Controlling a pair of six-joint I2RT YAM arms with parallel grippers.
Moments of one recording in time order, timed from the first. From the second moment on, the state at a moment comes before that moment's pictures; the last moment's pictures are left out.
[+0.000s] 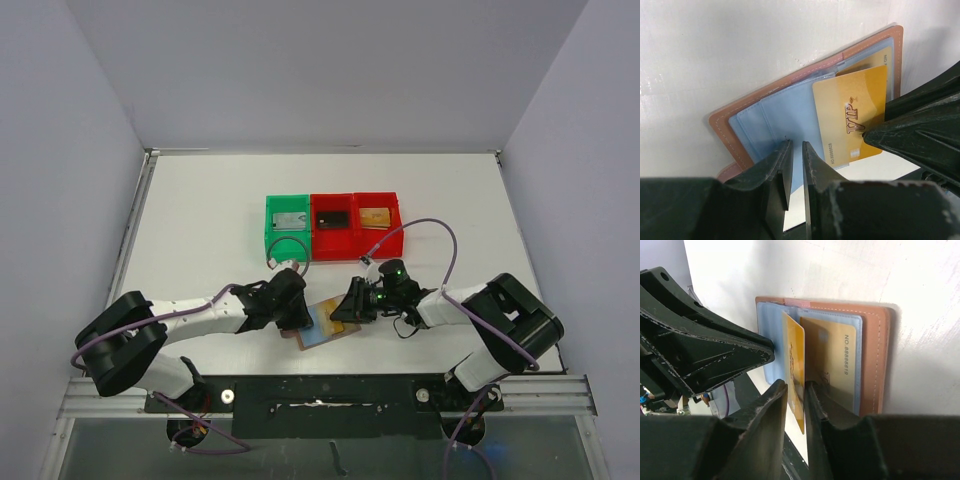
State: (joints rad) left arm -0.93 1.42 0.62 -0.18 -0.06 -1.05; right arm 0.60 1.53 0.40 0.43 -0.61 0.86
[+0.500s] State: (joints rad) left arm -0.93 1.42 0.62 -0.18 -0.06 -1.05; right arm 0.60 1.56 0.40 0.45 -0.61 0.87
